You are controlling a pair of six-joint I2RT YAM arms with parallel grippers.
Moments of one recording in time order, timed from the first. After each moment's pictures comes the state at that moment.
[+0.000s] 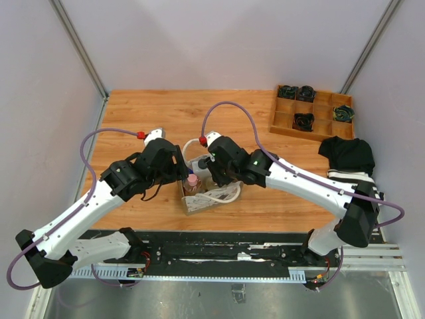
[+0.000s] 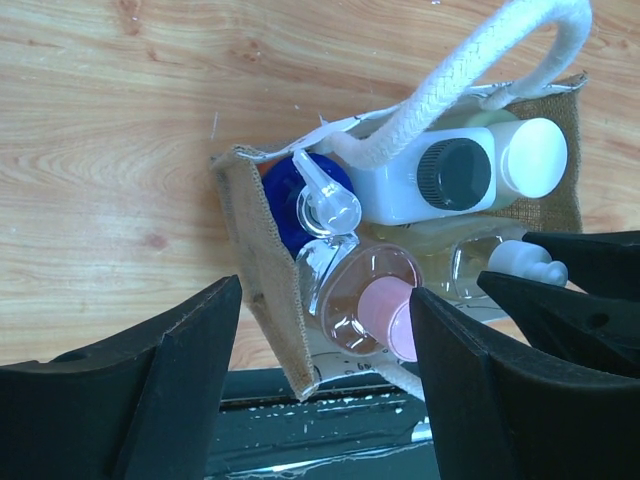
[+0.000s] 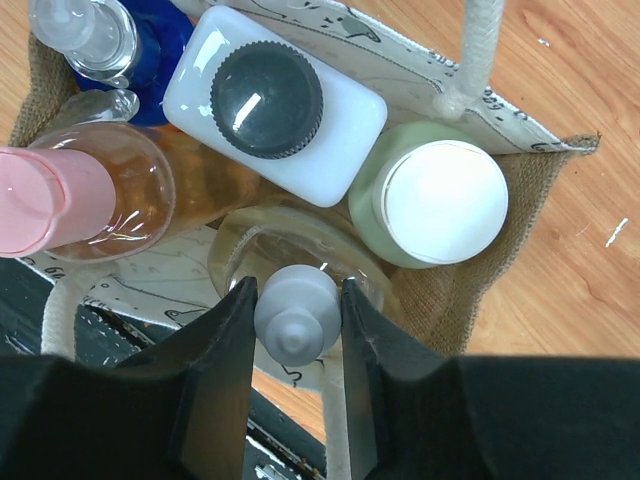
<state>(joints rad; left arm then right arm) -0.77 1.01 1.10 -0.91 -0.37 -0.87 1.02 1.50 1.32 -0.68 0.19 0.23</state>
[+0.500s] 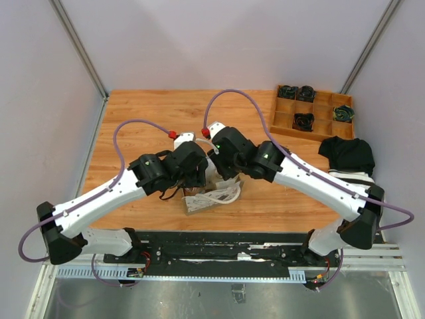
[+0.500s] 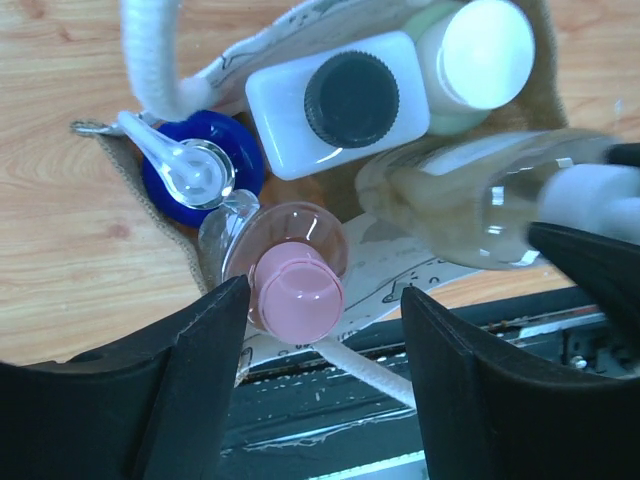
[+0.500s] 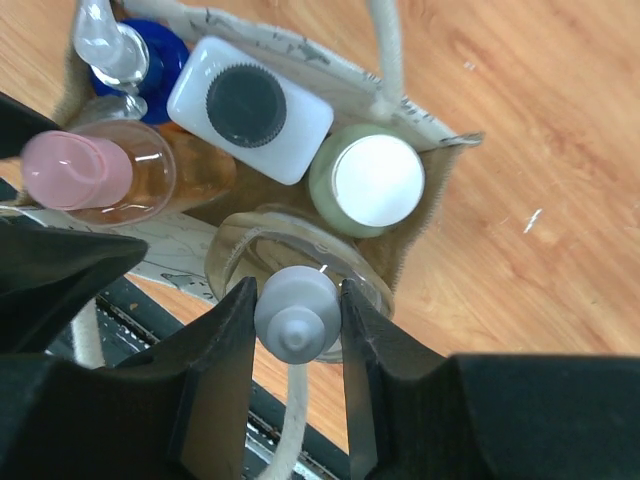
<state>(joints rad) -0.95 1.19 1.22 -0.95 -0.38 -0.83 1.02 1.48 1.47 -0.84 0.24 0.18</state>
